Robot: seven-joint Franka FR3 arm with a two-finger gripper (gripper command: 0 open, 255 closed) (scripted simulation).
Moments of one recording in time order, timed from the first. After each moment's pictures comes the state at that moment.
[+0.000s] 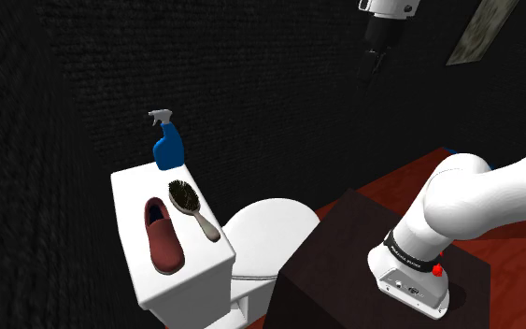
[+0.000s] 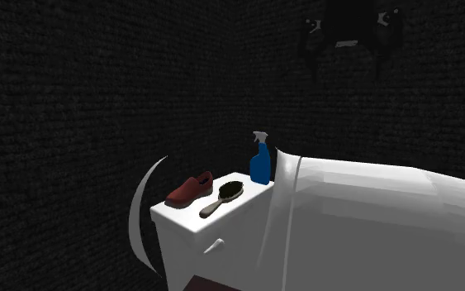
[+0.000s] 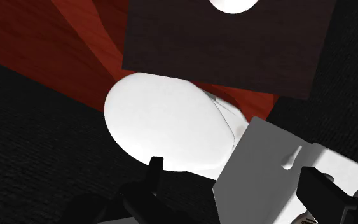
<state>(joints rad) 0.00 -0.81 -0.07 -2.29 -0.08 1.45 -0.15</state>
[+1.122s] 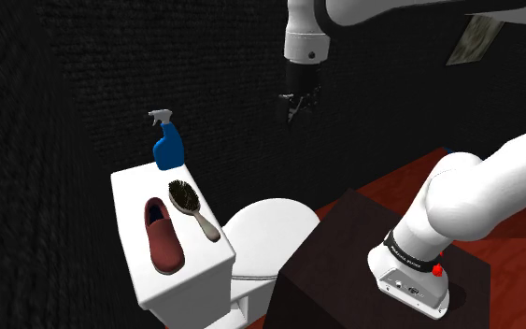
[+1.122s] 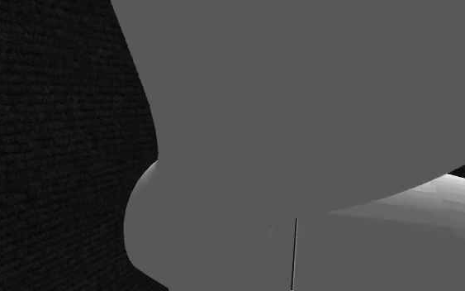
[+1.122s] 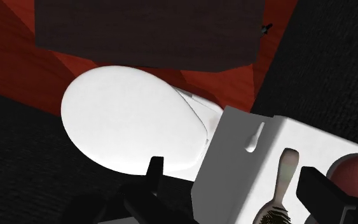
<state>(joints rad) 0.07 -0.50 0.20 -2.29 0.11 1.70 0.21</state>
